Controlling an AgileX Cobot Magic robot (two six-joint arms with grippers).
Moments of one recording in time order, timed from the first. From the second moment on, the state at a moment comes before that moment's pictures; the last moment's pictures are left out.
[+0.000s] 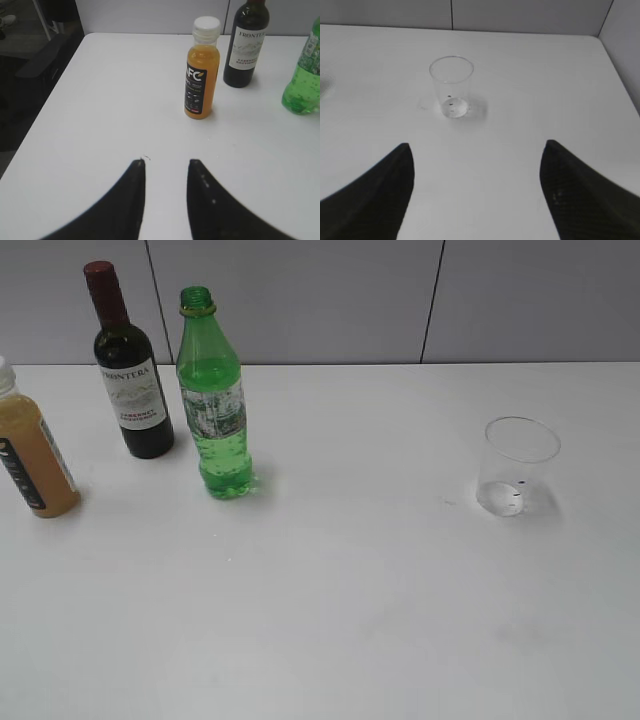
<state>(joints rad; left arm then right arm) -0.04 -0.01 -0.50 0.05 1.04 -0.05 -0.04 0.04 -0.44 0.24 0.84 -0.18</state>
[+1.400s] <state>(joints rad) -0.04 -0.01 -0.50 0.05 1.04 -0.05 -0.04 0.65 -0.40 0.31 0.07 -0.33</state>
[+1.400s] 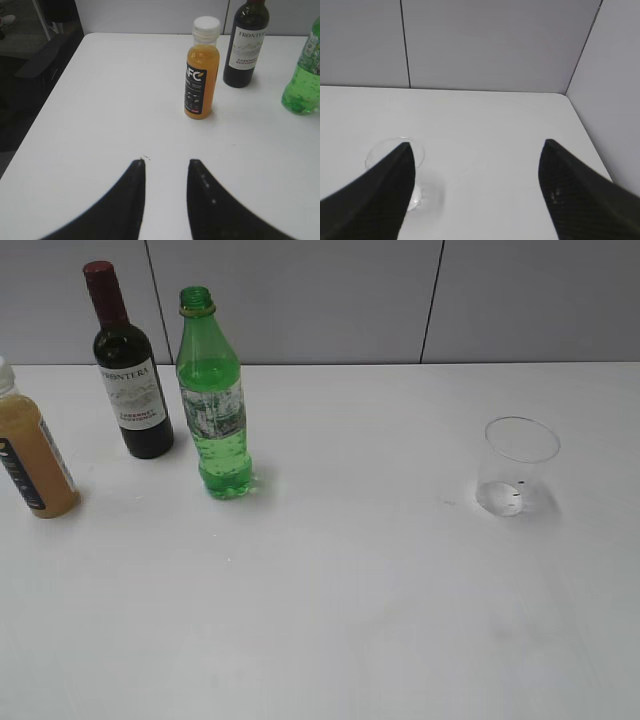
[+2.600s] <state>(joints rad) -0.04 -0.01 -0.50 0.05 1.04 -0.05 0.15 1.10 -0.40 0.27 -0.41 -0.28</state>
